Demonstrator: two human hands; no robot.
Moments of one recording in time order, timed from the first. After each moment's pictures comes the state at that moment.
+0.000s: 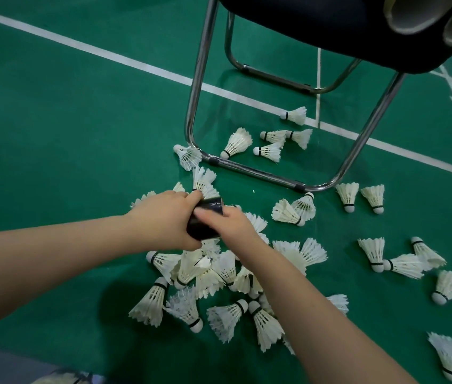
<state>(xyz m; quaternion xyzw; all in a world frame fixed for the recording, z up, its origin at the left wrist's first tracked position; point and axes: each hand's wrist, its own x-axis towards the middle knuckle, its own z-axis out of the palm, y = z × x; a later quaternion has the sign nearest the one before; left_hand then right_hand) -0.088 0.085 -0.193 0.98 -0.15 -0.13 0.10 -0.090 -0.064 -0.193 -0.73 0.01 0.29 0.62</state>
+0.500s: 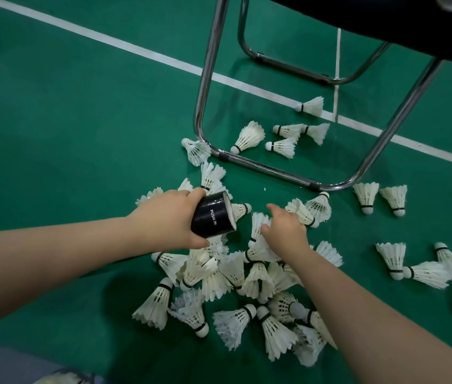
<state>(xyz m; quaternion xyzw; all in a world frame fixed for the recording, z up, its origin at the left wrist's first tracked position) -0.079 0.092 -0.205 0.97 -0.12 -0.15 0.14 -0.039 -0.140 -0.277 -0.98 0.01 0.18 0.11</state>
